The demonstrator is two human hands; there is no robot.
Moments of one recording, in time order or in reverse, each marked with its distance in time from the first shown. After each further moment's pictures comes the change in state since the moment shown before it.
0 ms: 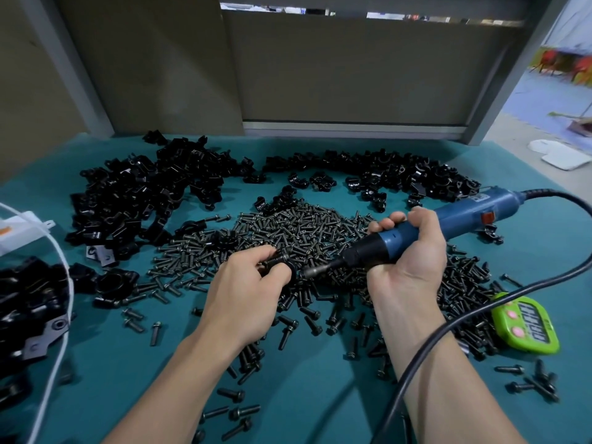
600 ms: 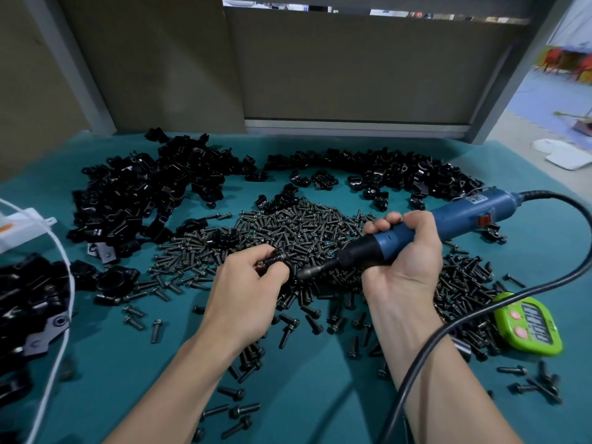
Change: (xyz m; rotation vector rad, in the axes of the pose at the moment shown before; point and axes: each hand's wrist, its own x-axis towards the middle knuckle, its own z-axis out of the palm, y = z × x) left_hand -0.004 0.003 0.000 -0.094 0.008 -0.074; right_hand -0.006 0.006 0.001 0.024 -0.036 0.018
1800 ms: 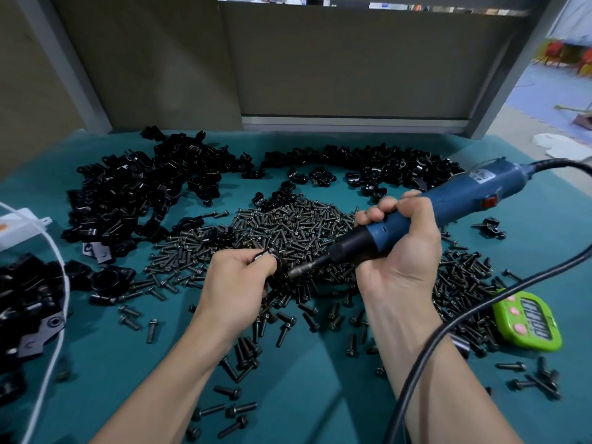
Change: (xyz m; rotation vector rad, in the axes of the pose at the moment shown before) left_hand 0.004 0.003 -0.001 -0.181 0.043 -0.131; right_hand -0.008 0.001 0.009 0.023 -0.167 0.020
